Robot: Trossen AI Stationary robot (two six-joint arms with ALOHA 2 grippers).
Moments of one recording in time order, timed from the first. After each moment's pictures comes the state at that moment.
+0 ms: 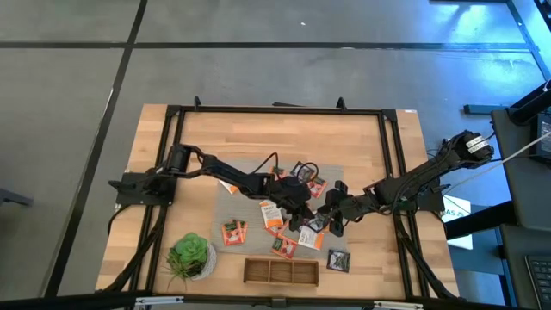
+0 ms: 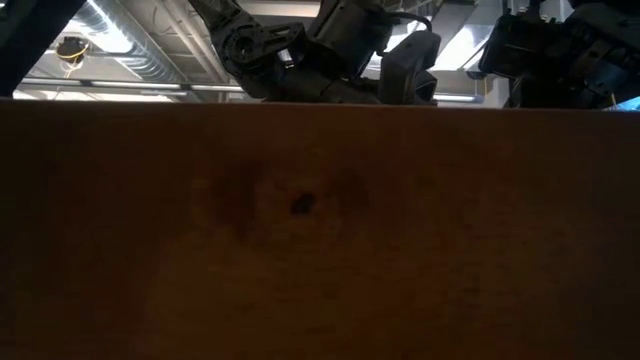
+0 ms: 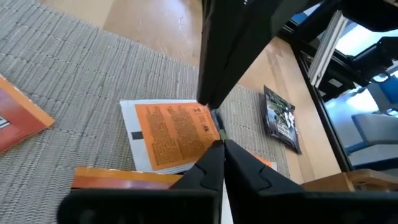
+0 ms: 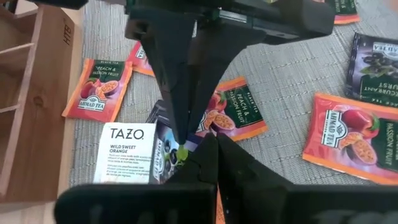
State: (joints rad) left arm -0.07 2.16 1.30 0.37 0.26 -0.48; right arm 0.43 1.29 0.56 -0.07 0.33 0.58
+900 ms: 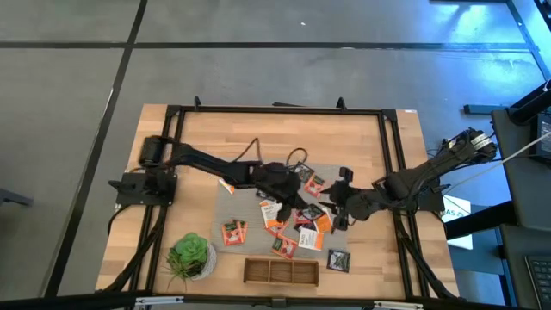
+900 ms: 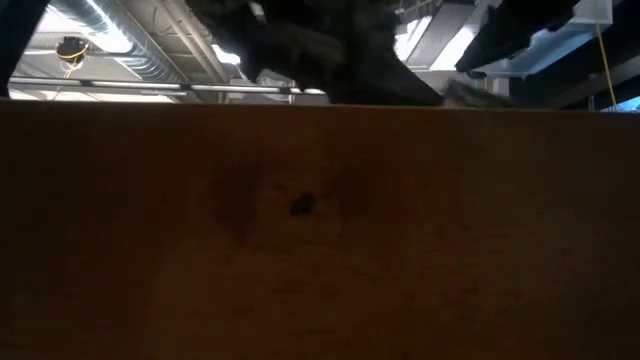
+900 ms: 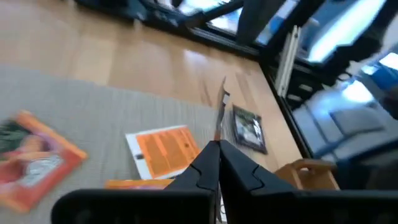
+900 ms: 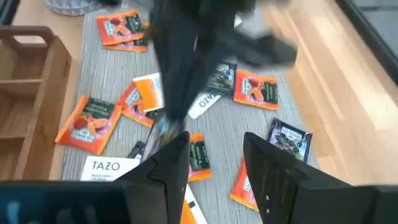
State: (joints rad) left arm -0.05 1.88 1.16 0.30 0.25 -0.33; right arm 0.48 1.21 0.89 -0.51 0.53 0.40
